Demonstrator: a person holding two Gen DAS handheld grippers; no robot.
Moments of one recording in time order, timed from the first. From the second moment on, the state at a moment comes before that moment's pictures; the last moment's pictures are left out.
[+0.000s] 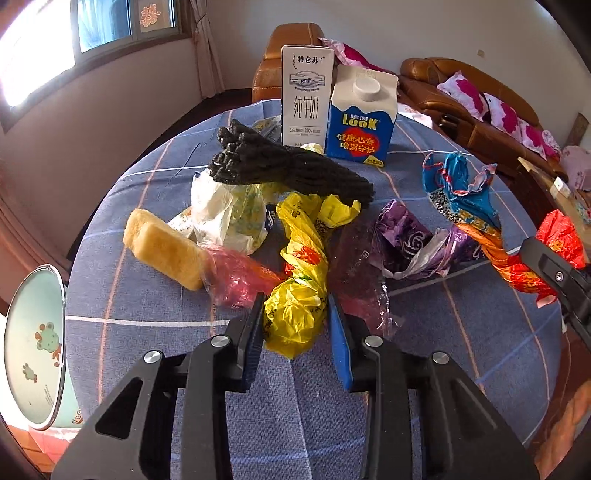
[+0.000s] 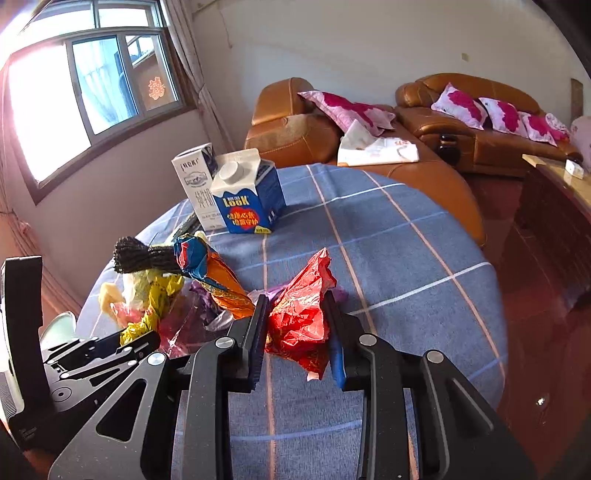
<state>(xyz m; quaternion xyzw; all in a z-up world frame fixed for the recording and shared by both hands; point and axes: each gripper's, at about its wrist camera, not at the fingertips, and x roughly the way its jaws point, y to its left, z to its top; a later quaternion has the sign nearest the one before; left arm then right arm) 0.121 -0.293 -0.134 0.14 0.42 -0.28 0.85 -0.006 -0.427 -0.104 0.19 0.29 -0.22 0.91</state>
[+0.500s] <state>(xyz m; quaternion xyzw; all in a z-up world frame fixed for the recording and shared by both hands) 0.091 -0.236 -0.081 0.12 0.36 -0.26 0.89 -0.017 -0.397 -0.085 0.18 0.28 -0.22 0.92</state>
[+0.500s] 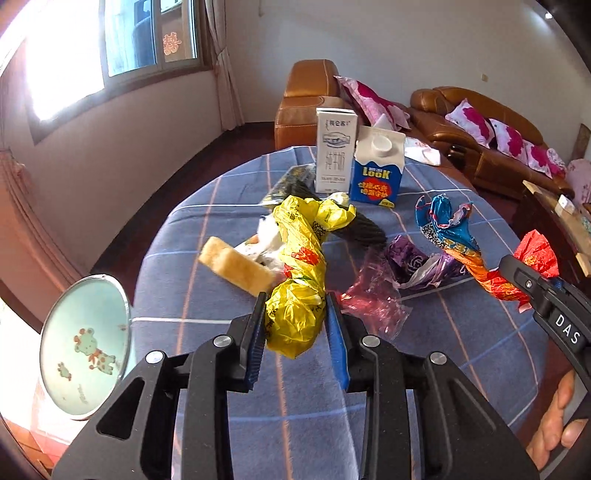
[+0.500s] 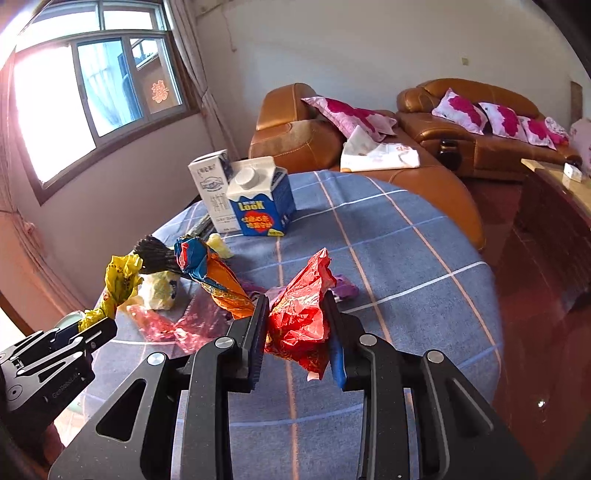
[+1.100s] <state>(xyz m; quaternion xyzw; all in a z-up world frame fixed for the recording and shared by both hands) 0.085 -0.131 -0.080 0.11 0.36 -0.17 0.91 0.008 -0.309 -0.077 0.15 0.30 -0.15 0.93</state>
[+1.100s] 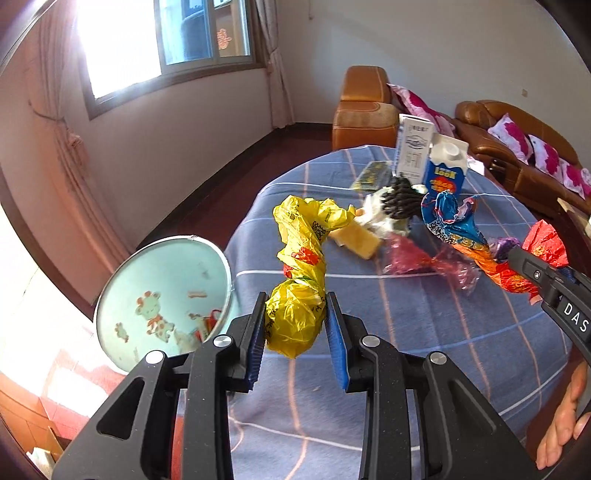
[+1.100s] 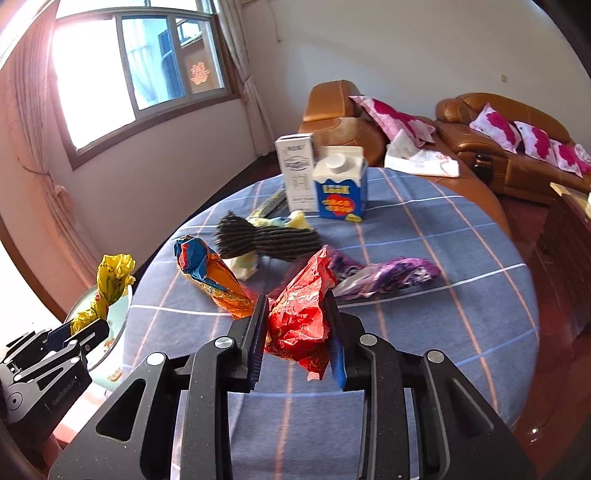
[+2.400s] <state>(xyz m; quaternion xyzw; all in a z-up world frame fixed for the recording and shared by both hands) 0.126 0.007 -0.102 0.05 0.39 -0.04 0.92 0.095 -0.163 -0.082 0.09 0.34 -0.04 0.94</state>
